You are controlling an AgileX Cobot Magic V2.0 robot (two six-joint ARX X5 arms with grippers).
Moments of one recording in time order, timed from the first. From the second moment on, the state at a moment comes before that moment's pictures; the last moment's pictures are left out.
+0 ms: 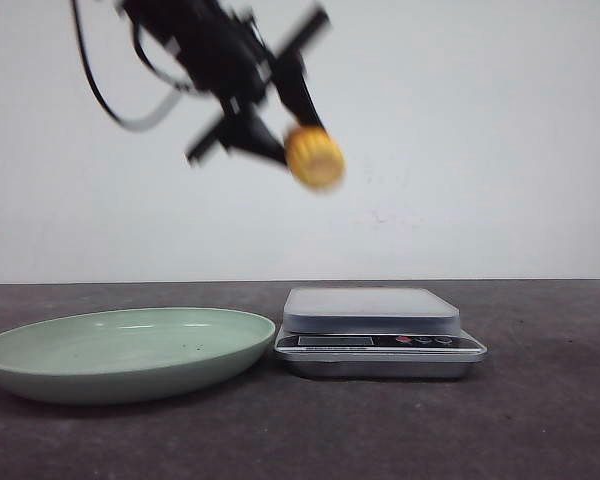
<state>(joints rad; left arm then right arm) -0.56 1.83 1.47 -0.34 0.37 -0.57 0.11 0.61 0.71 -0.35 -0.34 0.25</state>
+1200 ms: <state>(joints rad) -0.59 1.99 1.49 -0.34 0.47 -0.64 0.11 0.60 0.71 -0.51 -0.34 0.33</state>
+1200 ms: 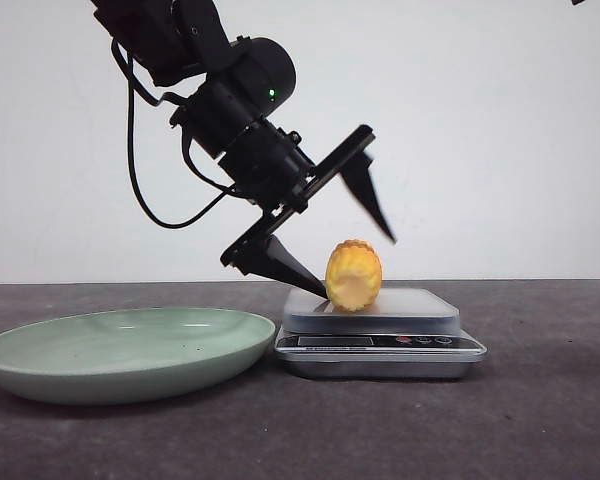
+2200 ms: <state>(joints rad) -0.54 1.42 2.25 -1.29 0.29 -0.09 0.11 0.55 0.71 -0.58 -0.34 0.35</state>
